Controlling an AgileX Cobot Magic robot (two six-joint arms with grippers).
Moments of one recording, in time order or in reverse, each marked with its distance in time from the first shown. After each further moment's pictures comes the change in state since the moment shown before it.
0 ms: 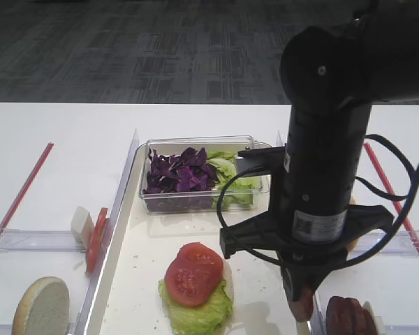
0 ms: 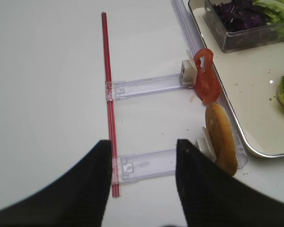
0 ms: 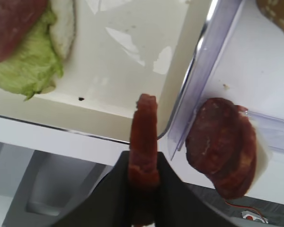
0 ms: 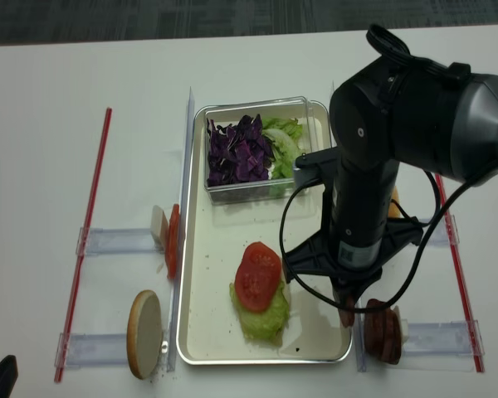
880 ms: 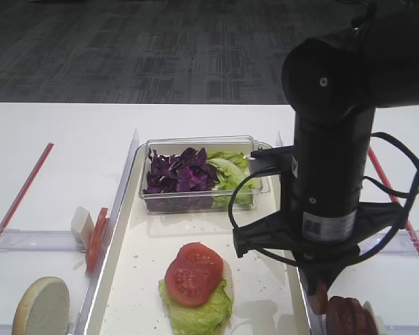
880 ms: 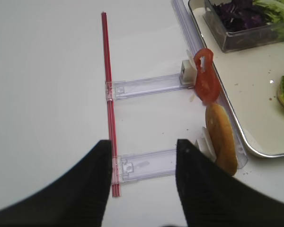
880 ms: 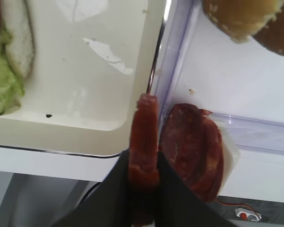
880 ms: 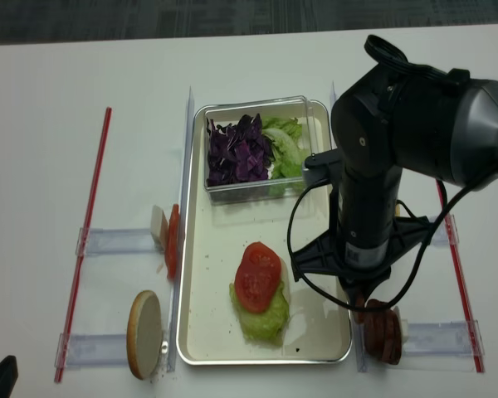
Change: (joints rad) left arm 0.000 0.000 0.000 0.000 0.000 0.000; right arm 0.000 0.000 0.019 -0.083 -0.005 0.088
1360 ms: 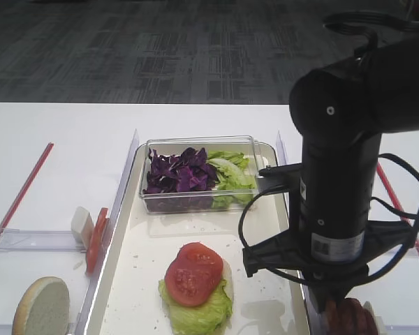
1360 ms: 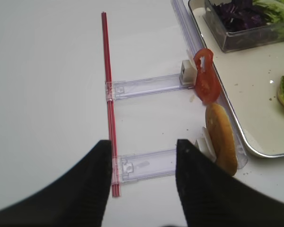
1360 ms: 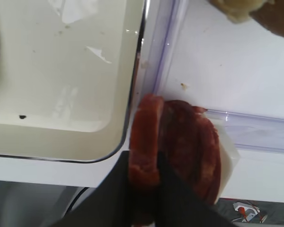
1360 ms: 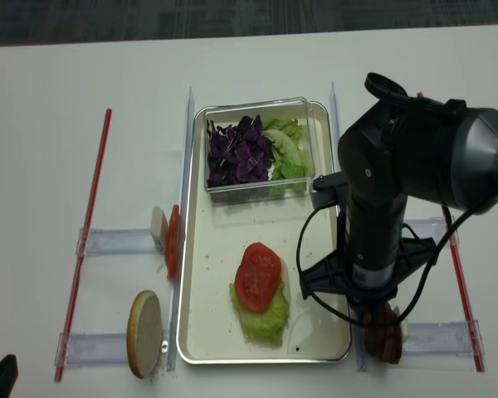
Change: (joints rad) left arm 0.000 0.000 0.000 0.000 0.000 0.000; right arm 0.000 0.000 0.087 -0.005 -0.069 0.011
